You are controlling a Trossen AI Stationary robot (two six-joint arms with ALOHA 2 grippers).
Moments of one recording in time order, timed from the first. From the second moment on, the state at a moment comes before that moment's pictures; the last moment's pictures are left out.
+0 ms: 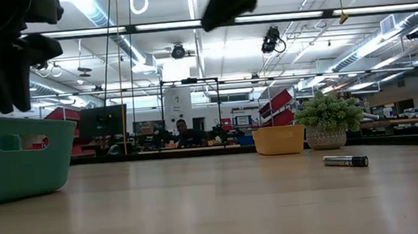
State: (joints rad) left arm -0.61 1.31 0.89 -0.99 -0.33 -0.55; right arm 0.18 1.66 1.41 -0.50 0.39 0.07
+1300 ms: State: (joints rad) left arm -0.61 1.31 0.89 -0.74 -0.60 -0.39; right arm 0.46 1.67 0.95 -0.51 0.20 0.99
